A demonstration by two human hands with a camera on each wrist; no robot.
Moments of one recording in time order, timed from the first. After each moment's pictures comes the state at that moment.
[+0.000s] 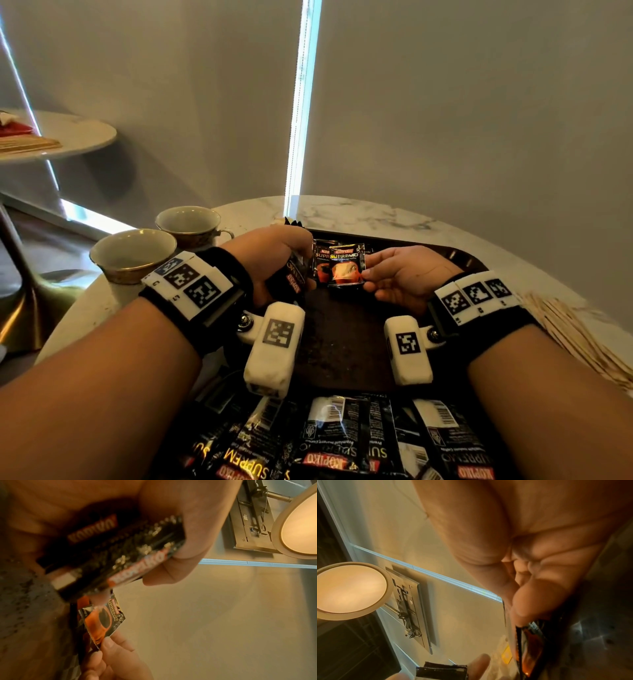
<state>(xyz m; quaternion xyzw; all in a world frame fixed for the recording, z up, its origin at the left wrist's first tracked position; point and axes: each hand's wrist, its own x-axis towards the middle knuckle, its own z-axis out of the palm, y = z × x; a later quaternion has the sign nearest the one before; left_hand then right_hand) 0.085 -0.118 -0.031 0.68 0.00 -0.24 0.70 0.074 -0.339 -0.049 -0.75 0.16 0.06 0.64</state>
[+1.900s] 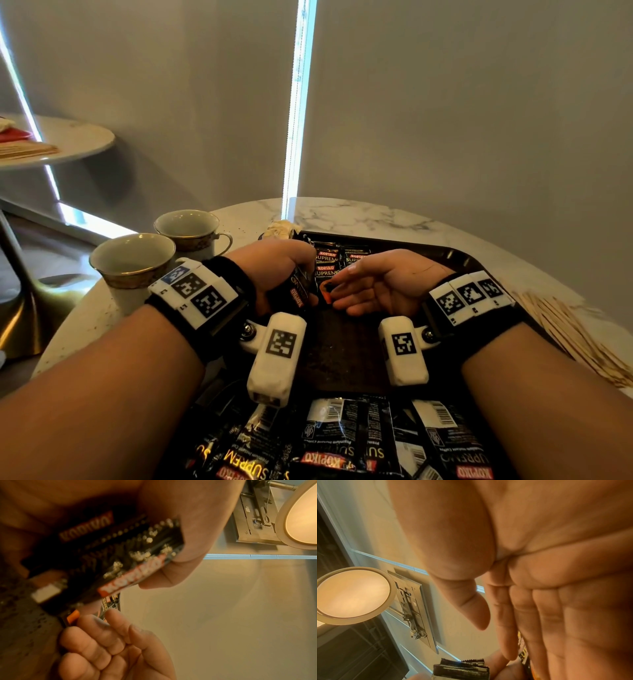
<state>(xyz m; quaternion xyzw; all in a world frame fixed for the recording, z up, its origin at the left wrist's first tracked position) 0.085 -0.120 -0.034 0.71 0.01 -0.29 0.65 0.071 -0.329 -0.046 -0.71 0.07 0.24 0.66</state>
